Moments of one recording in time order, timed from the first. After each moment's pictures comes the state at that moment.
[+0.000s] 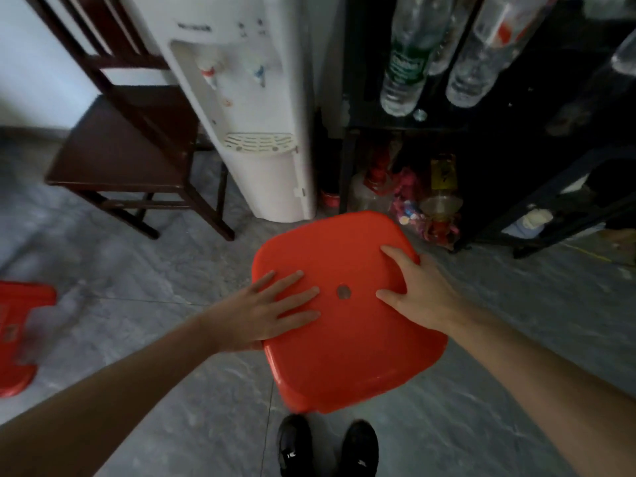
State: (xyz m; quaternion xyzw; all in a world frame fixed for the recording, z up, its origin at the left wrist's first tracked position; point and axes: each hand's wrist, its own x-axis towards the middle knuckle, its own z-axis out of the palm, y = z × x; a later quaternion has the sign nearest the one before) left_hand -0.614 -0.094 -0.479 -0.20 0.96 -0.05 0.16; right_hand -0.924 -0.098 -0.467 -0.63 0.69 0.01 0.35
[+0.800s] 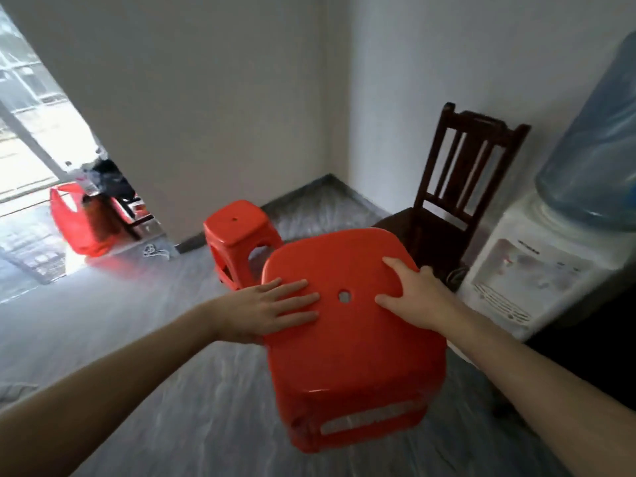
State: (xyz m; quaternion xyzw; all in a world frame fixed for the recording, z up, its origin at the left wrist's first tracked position) left_hand -0.319 0.182 -0.129 -0.55 0.81 -0.06 0.19; right_hand -0.544 -0.049 -0.121 -0.89 0.36 0.06 0.26
